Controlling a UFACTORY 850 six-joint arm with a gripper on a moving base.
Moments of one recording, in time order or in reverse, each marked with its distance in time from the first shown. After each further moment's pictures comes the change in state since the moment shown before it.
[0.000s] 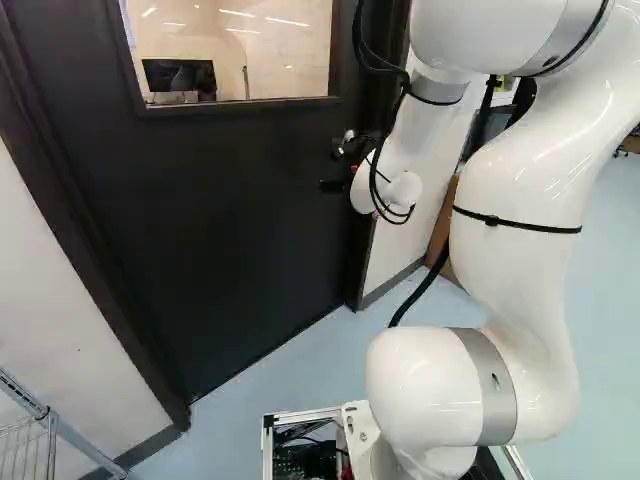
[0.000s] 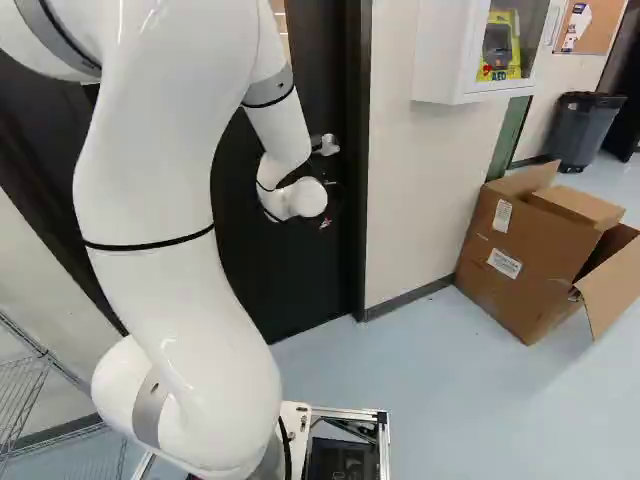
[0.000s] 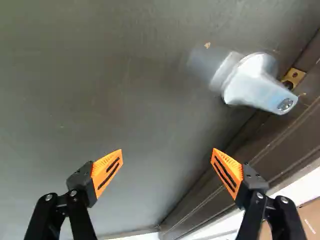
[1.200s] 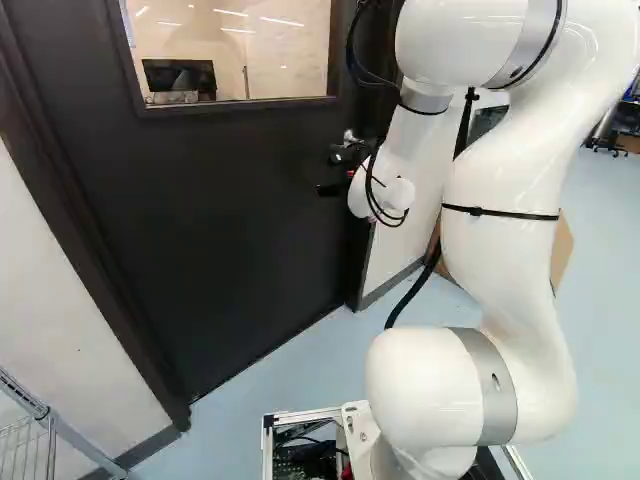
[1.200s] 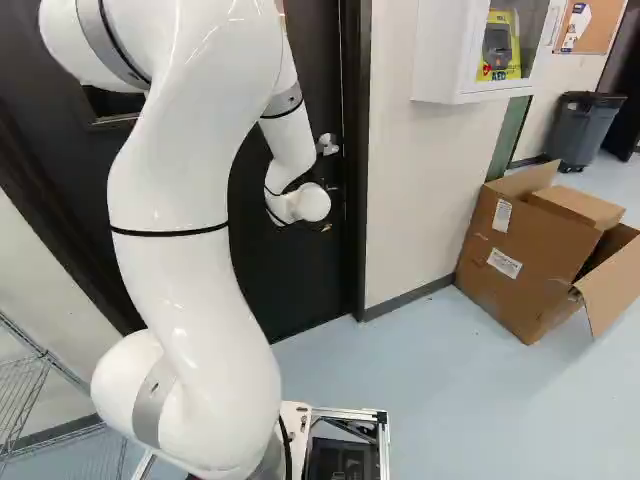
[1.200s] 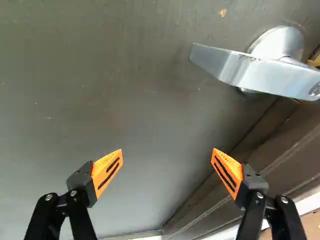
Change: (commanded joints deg) arm 0.4 -5.9 -4.0 -1.2 2.7 0.0
